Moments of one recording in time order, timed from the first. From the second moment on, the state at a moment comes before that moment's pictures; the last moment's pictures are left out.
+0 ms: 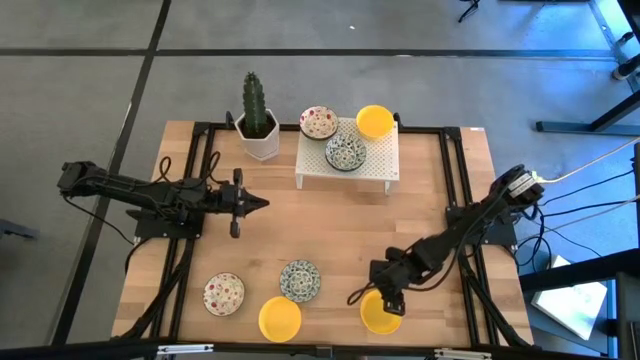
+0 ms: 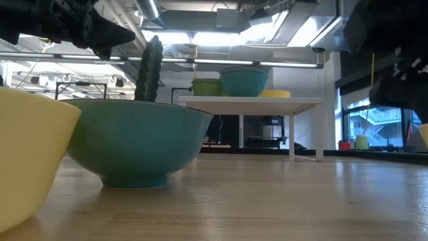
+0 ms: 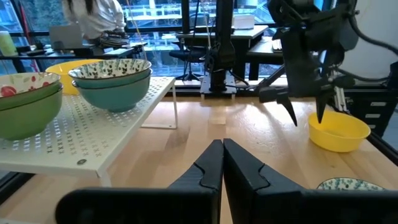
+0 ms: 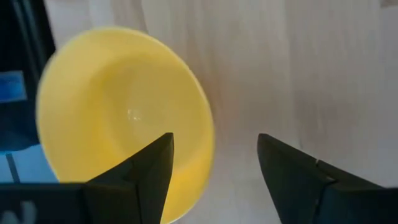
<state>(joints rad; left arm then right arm) -0.12 0.58 0.24 0.26 -0.21 -0.01 0.61 1.59 0.95 -0.50 -0.05 0.81</state>
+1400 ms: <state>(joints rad) -0.12 0.58 0.24 0.28 -0.21 0.06 0.15 1.66 2.13 -1.58 0.04 0.47</state>
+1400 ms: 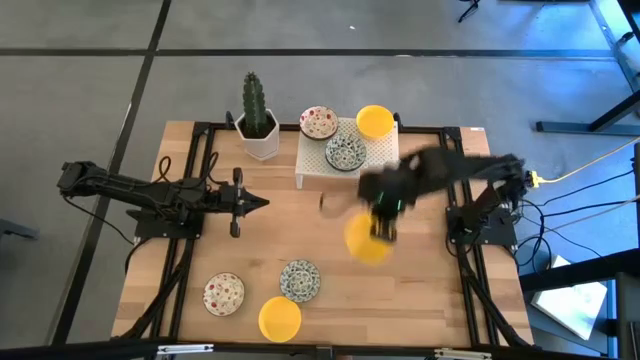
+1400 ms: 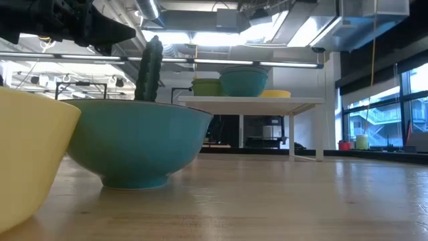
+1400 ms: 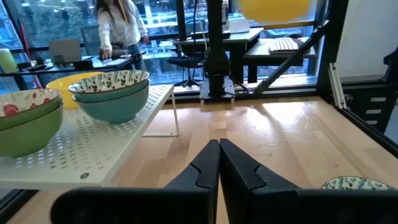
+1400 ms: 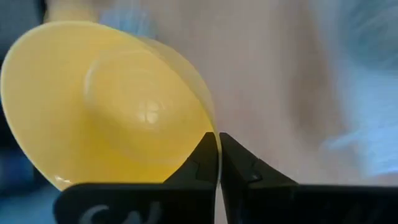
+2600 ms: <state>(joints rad) -0.12 0.58 0.24 0.32 -0.17 0.02 -0.82 1.99 2.34 -1.57 0.03 0.02</state>
